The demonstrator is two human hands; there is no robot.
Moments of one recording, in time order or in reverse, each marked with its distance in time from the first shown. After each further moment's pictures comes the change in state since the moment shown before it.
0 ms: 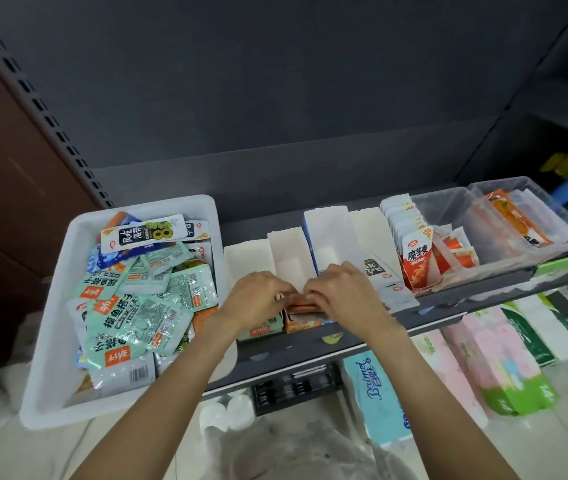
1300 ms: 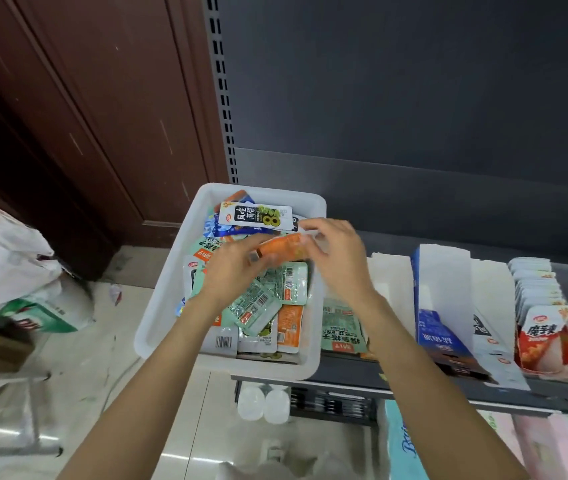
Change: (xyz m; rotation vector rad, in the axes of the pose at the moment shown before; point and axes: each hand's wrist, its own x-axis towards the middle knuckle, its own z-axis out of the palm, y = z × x) left_hand -0.101 -0.107 -0.072 -0.198 0.619 -0.422; right_hand 0.136 -0.115 0.006 0.571 0.228 0.031
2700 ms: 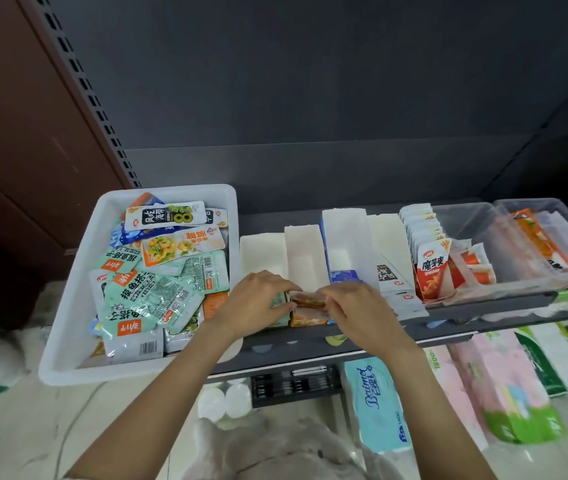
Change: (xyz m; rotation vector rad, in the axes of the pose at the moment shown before) left_hand -0.035 0.096 0.109 0.127 -0.529 0.392; right_hand -0.145 0.086 -0.103 -0.431 -0.299 0.111
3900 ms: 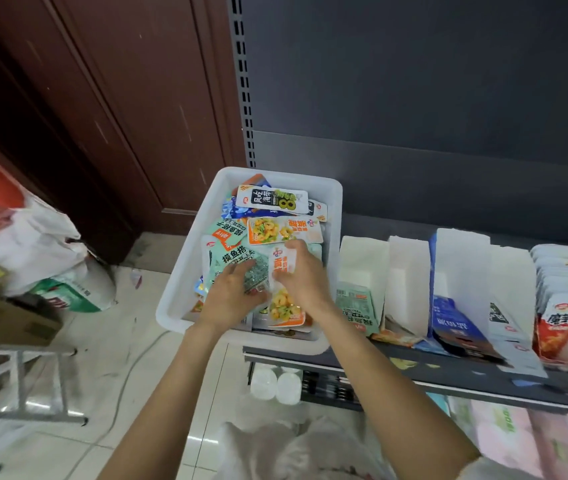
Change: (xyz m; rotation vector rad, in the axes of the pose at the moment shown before) left_hand -0.119 -0.090 -0.046 -0.271 0.272 -0.844; right_hand 0.130 -0.174 0.086 0.569 -0.099 0.151
